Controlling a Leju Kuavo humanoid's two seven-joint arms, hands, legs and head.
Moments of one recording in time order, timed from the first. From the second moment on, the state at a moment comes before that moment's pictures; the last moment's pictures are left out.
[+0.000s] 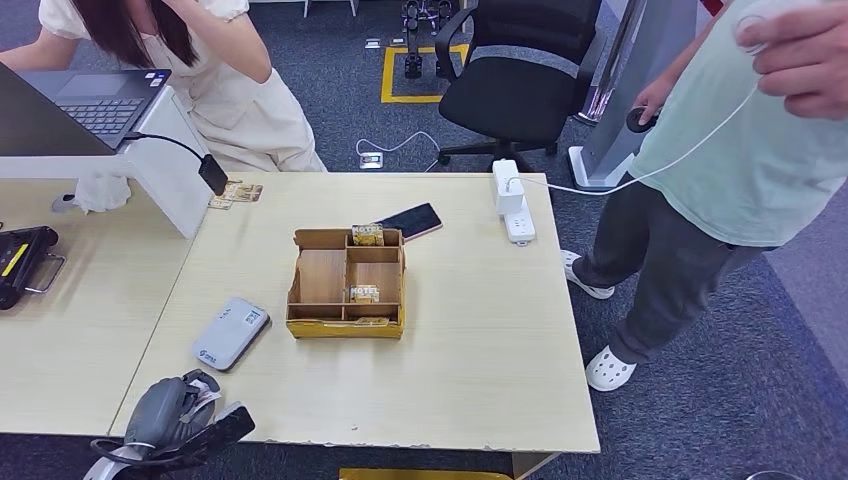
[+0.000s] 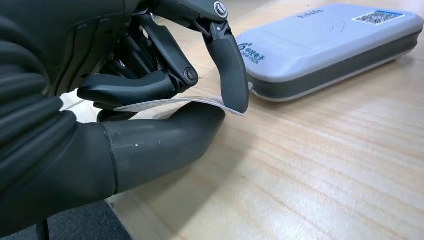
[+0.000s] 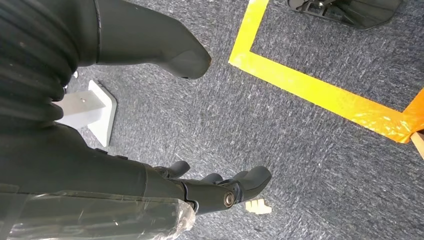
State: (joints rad) left arm 0.14 0.11 0.14 -1.40 -0.97 -0.01 -0.35; right arm -0.12 0.18 -0.84 -0.28 1.56 -0.17 -0.16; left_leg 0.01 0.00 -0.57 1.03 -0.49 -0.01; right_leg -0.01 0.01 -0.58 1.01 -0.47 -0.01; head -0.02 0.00
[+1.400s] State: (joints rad) left arm 0.06 0.04 0.05 -1.53 -1.05 0.10 -0.34; right arm -0.12 0.18 -0.84 -0.28 1.56 -0.17 -0.15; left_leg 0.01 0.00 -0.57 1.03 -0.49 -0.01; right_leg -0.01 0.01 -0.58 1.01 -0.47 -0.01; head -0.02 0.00
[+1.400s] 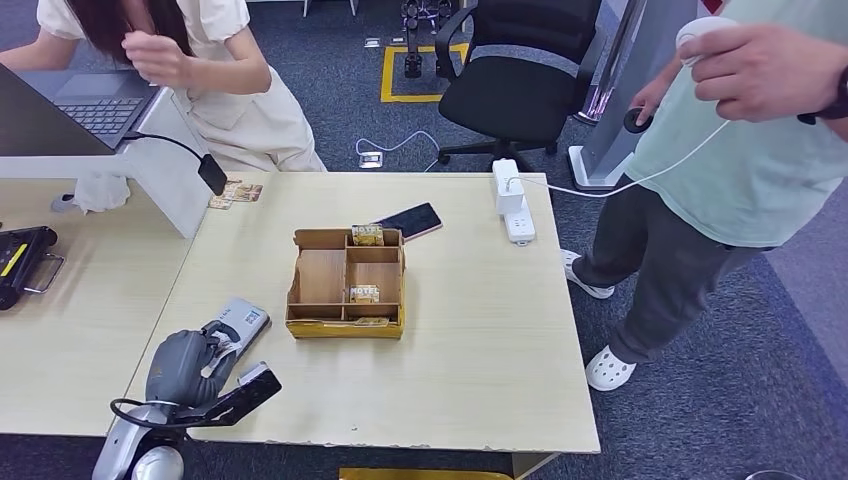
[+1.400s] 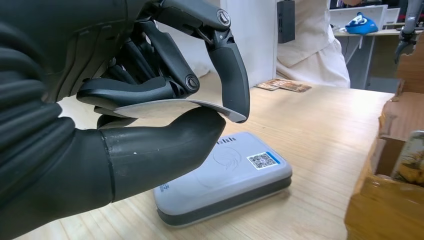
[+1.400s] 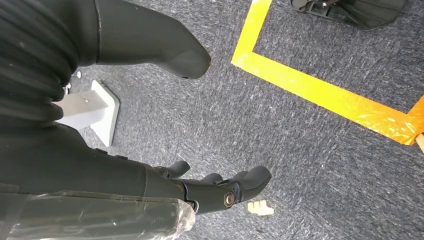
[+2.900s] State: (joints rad) left arm -0.12 -0.08 0.06 -1.26 -1.29 0.26 -0.20; right arm -0.12 0.19 -0.81 -0.28 1.57 -0.17 -0.14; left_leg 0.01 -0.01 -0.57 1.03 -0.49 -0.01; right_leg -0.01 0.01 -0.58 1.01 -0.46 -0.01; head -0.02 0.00
